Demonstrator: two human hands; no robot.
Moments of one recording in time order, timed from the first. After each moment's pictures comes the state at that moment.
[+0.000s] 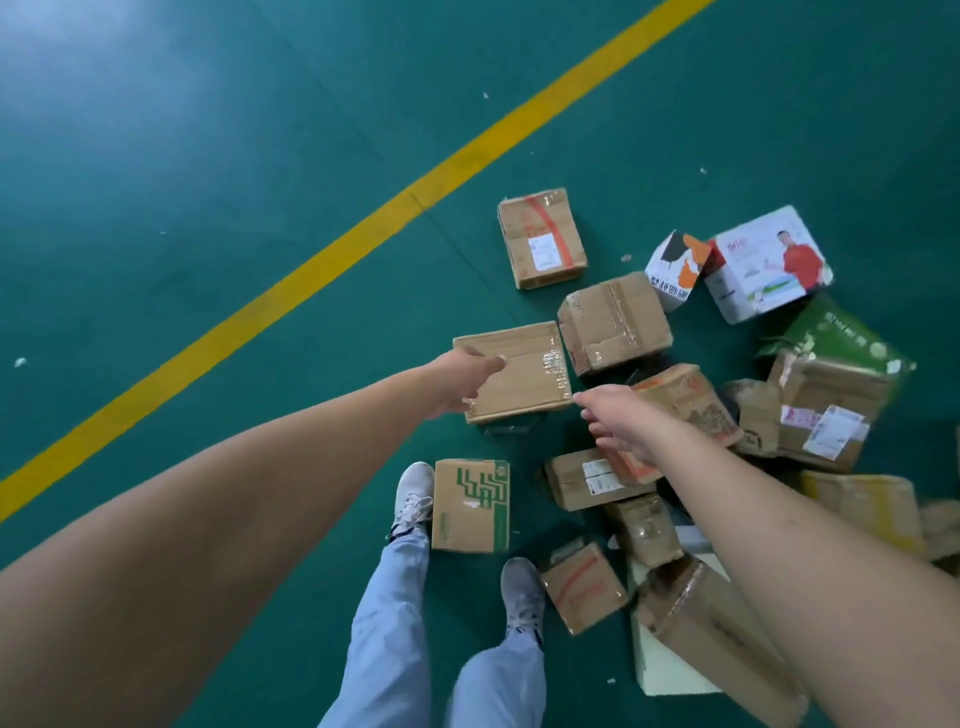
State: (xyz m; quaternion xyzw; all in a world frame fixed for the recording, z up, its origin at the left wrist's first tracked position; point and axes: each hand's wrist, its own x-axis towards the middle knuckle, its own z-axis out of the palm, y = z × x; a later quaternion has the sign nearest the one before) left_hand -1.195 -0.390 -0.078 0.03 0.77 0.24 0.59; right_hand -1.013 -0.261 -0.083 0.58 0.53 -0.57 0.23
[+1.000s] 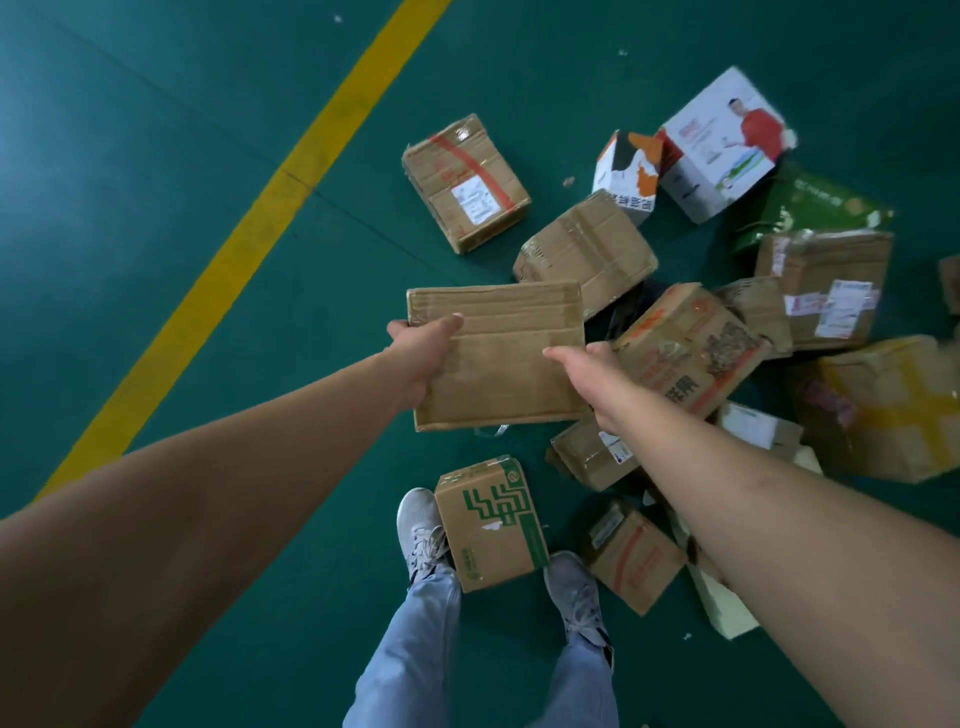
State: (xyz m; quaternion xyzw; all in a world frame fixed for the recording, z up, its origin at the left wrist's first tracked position) left_hand -1.271 -0.336 -0.271 -0.08 0.77 0.26 0.58; right_hand -1.072 -0.261 -0.285 0.72 0.42 -0.55 0.07
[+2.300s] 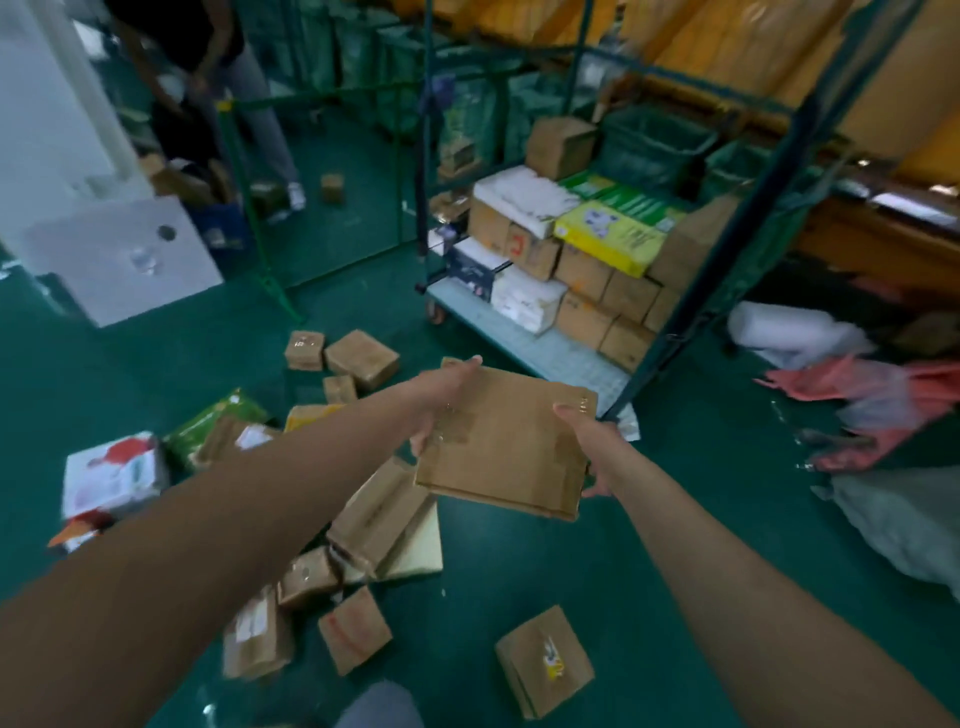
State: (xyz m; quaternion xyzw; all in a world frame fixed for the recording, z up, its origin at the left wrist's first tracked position) left_hand -0.548 -0.593 0.334 0.58 0.49 -0.12 0.64; right_hand -0.444 -0.780 0.304 0.78 -0.11 -0.38 -0.48
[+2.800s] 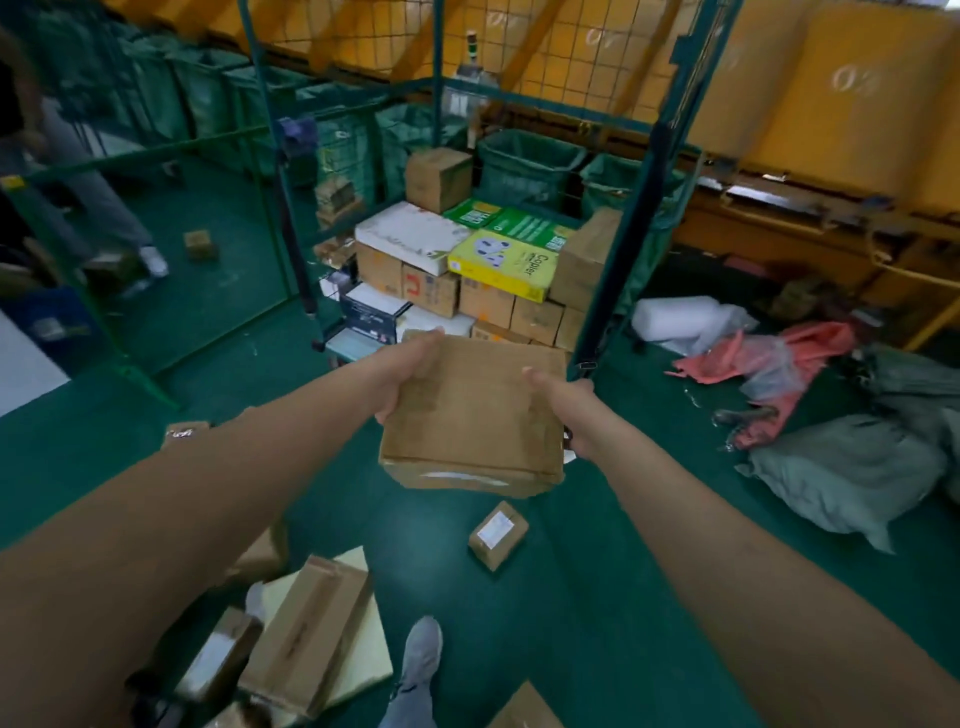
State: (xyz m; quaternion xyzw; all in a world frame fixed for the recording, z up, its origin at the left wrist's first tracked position) left_hand -0.313 -0.553 0.365 0.62 0.39 -0.15 0.66; right_hand -0.257 -0.773 0.356 0.76 -0.07 -0.30 -0.57
